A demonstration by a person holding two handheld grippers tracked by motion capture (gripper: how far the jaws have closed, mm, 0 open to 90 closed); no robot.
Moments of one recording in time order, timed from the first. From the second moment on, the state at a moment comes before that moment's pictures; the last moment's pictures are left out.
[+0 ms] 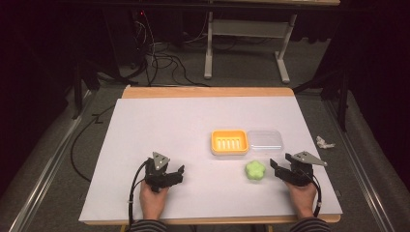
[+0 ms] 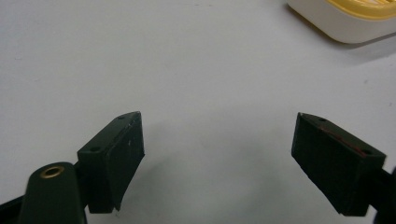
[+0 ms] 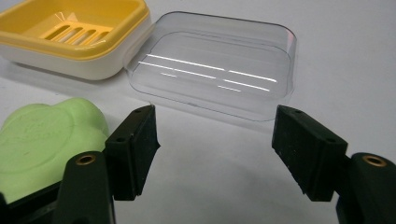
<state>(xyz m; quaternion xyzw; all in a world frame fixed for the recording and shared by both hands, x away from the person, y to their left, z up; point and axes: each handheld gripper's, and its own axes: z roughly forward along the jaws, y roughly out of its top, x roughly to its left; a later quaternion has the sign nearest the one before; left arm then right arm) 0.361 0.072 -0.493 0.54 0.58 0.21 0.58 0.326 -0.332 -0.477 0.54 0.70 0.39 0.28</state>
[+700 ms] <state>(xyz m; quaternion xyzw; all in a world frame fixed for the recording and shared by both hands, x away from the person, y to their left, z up) 0.361 0.073 -0.493 0.54 0.58 0.21 0.57 0.329 -0.331 -0.477 0.54 0.71 0.37 0.26</state>
